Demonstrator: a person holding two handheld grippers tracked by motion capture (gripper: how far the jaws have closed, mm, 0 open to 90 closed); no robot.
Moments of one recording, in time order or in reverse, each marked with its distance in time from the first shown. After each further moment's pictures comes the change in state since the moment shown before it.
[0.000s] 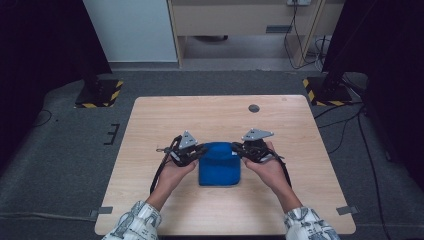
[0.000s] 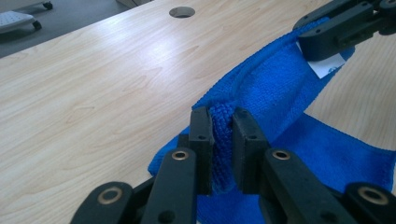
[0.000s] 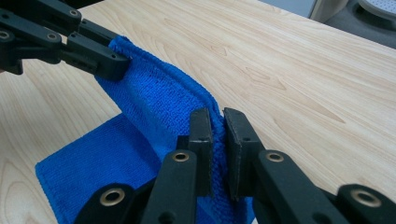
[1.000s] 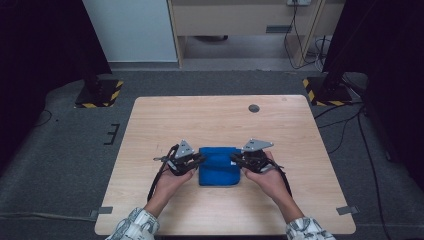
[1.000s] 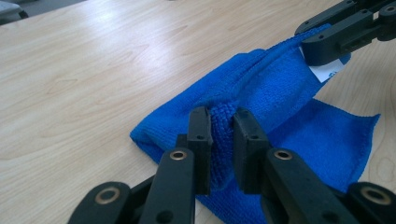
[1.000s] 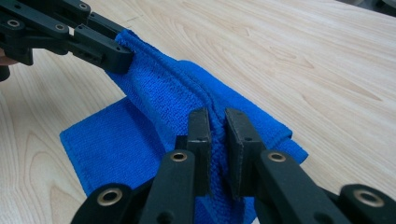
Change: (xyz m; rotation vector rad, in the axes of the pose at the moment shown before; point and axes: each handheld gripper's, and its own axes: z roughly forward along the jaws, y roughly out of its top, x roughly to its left) left arm -0.007 -0.026 -0.006 0.004 -0.032 -0.024; right arm 0.014 -0.027 0.000 0.006 0.047 -0.003
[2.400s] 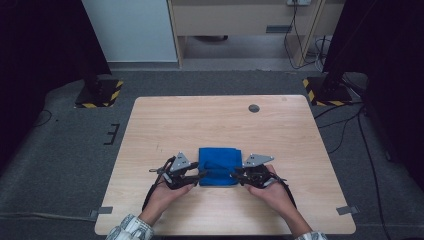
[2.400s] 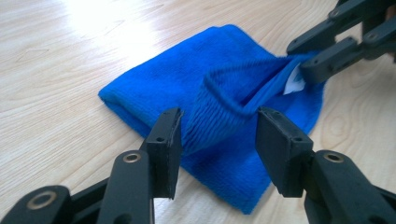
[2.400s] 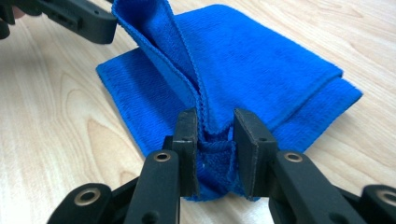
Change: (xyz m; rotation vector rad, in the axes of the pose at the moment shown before) left arm -0.020 -0.025 -0.020 0.006 -0.053 -0.009; right arm 0.020 -0.036 -0.008 0.074 0.061 -0.021
